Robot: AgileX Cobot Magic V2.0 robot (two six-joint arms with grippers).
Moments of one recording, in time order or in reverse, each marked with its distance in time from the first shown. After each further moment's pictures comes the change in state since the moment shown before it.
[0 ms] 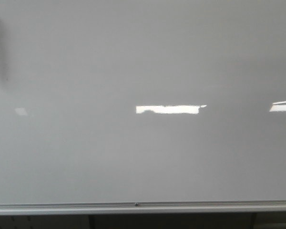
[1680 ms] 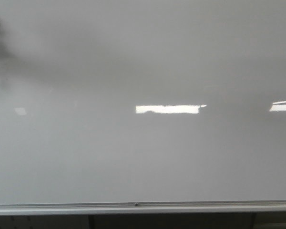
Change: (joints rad) left arm -0.043 0.719 -0.301 -0.044 -0.235 0.000; right arm 0.000 0.000 0.000 0.000 0.000 0.000
